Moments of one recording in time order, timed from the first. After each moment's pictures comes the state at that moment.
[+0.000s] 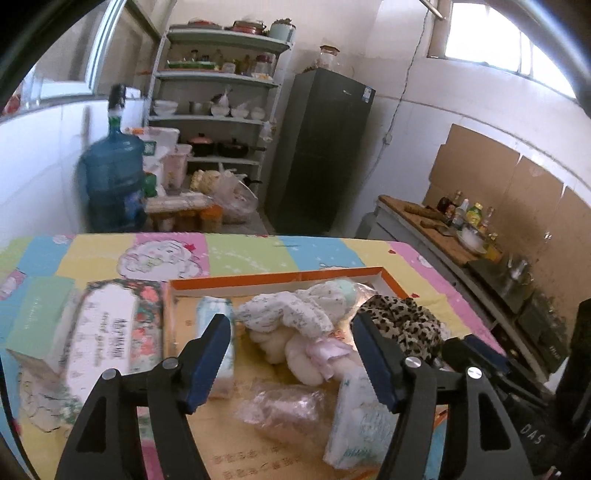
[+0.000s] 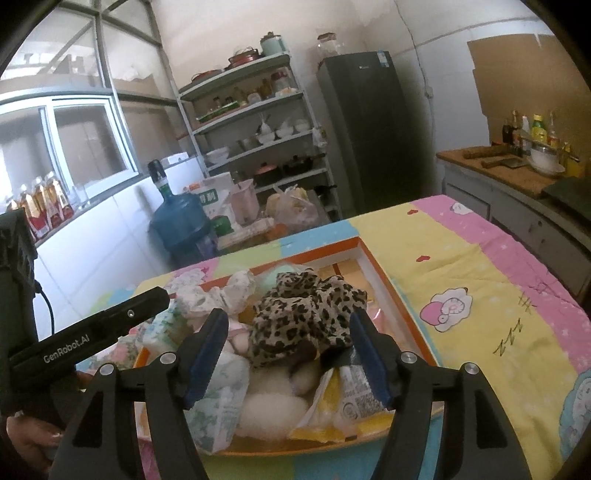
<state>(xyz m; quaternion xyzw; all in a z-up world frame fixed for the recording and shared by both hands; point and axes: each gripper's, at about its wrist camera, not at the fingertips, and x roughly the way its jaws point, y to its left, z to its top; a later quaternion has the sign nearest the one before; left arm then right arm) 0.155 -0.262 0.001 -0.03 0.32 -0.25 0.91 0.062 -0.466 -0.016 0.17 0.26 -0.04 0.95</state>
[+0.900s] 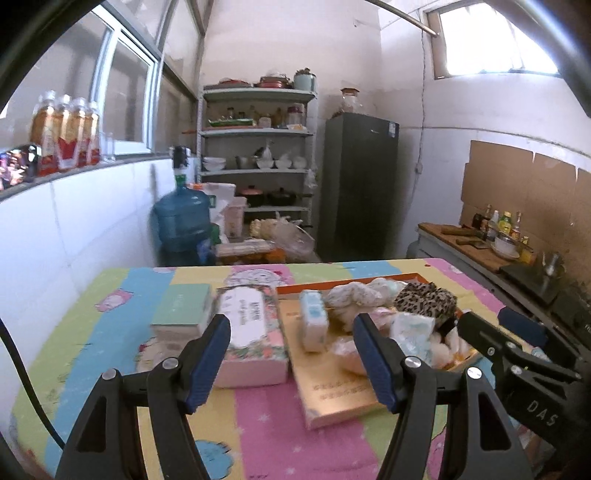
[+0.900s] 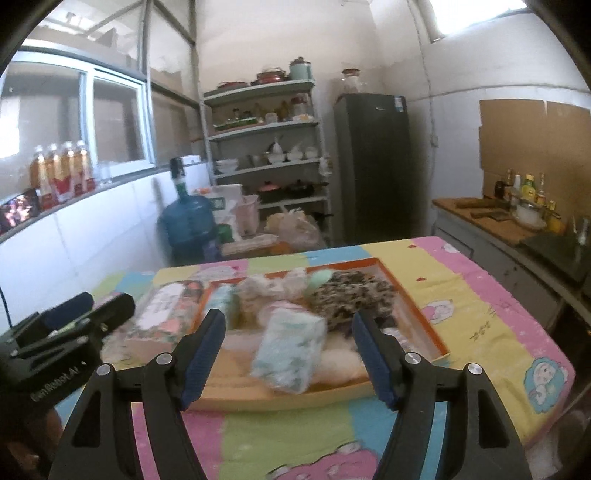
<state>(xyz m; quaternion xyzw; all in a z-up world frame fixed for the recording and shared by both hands) 0.036 -0.169 0.035 0.02 0.22 -0.16 0.96 -0.009 -0.362 0.023 0.08 0.22 -0.06 0.97</state>
